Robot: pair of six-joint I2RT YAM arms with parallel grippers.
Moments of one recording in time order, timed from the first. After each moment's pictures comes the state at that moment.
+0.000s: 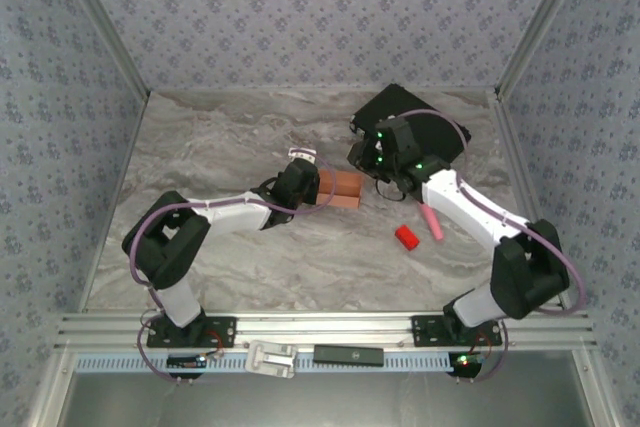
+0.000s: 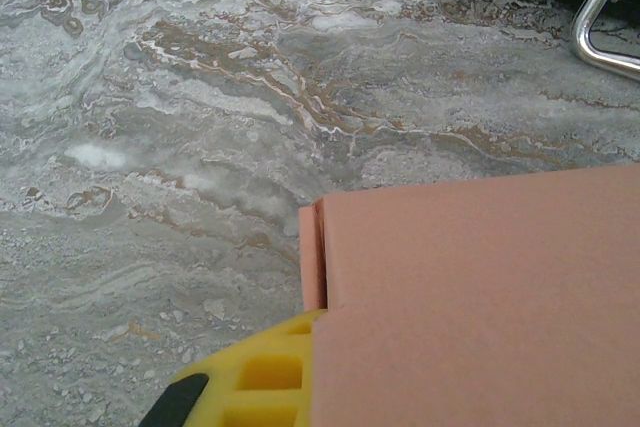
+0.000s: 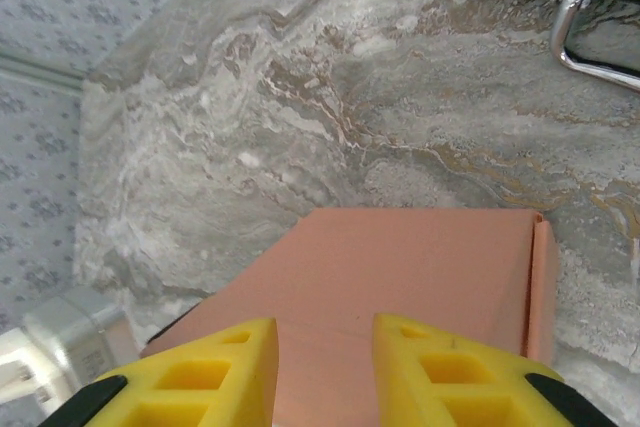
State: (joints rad) left arm -0.78 1.72 0.93 0.10 -0.39 -0.33; right arm 0.50 1.48 1.09 -0.29 -0.11 0.85
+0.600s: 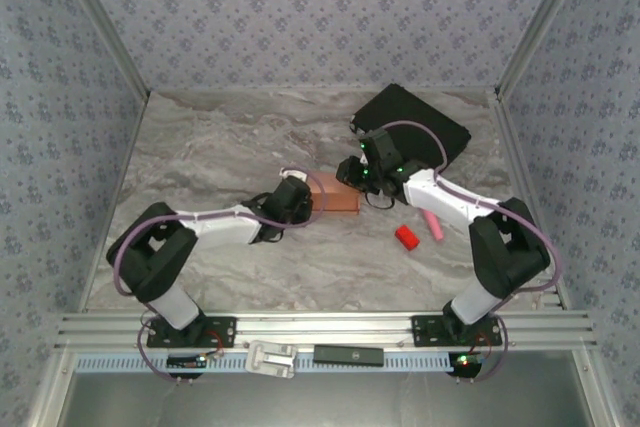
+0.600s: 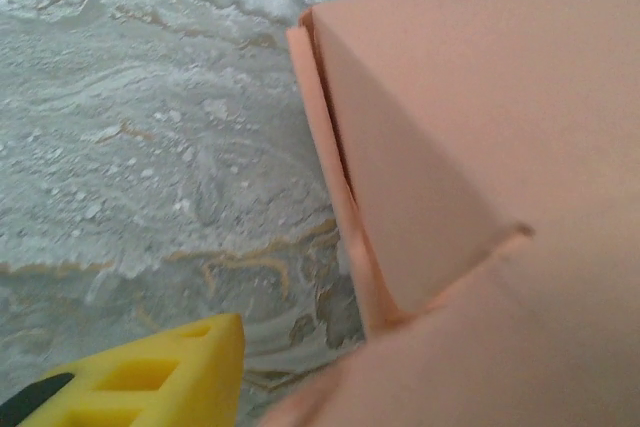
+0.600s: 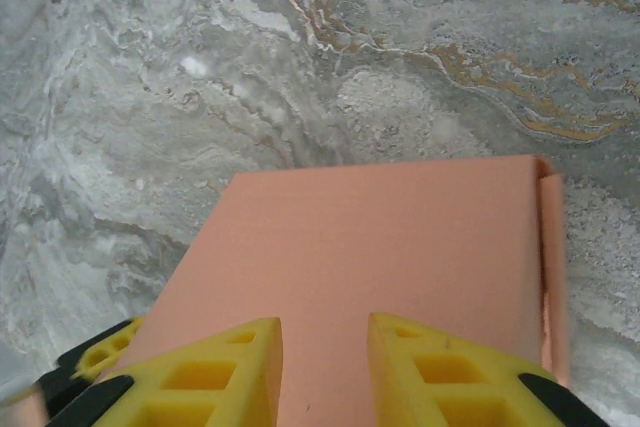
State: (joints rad) left arm -0.80 1.60 0.78 -0.03 -0.32 -0.42; right arm 0.55 1.61 1.06 -0.25 -0.17 0.79
